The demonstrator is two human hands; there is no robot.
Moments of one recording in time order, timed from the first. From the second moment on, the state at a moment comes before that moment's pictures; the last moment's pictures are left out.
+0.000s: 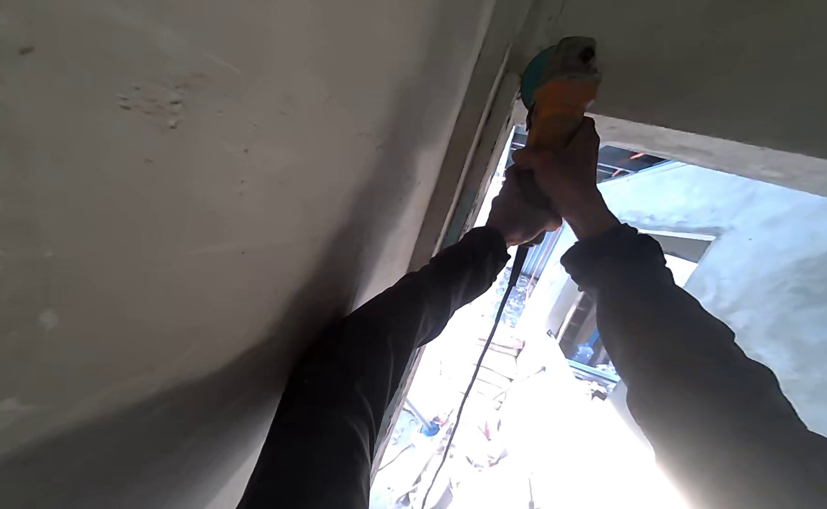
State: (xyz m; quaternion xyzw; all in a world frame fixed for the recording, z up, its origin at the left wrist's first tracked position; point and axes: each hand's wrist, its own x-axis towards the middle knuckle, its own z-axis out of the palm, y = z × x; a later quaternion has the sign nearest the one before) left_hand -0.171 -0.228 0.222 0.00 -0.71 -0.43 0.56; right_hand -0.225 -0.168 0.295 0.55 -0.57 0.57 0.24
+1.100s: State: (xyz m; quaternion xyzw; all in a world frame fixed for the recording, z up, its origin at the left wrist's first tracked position) left_hand -0.160 -0.218 0.228 0.02 -0.72 -0.45 0.53; right_hand -0.219 -0.164 0.296 0.52 -0.57 0.59 0.25
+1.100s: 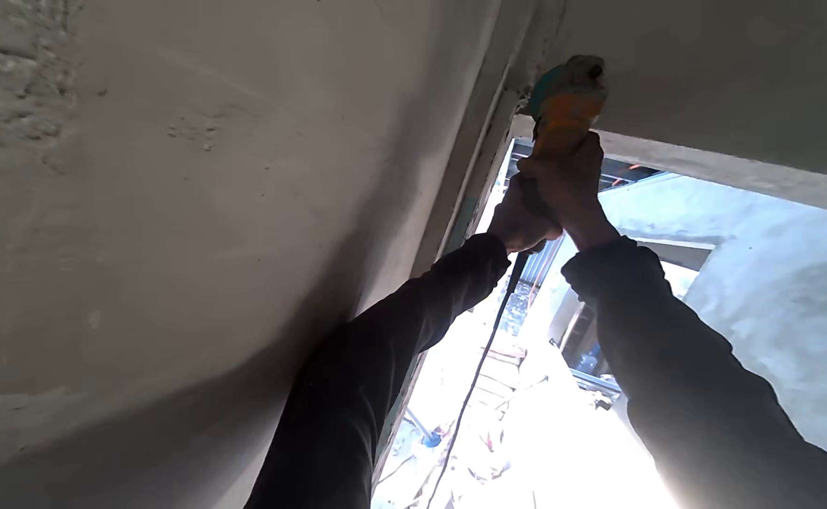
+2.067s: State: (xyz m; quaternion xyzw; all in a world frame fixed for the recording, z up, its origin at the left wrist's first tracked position) left_hand -0.164 -0.226 0.221 0.00 -0.71 -0.42 0.57; right_hand -0.220 -0.170 0.294 0.54 -0.56 0.57 0.24
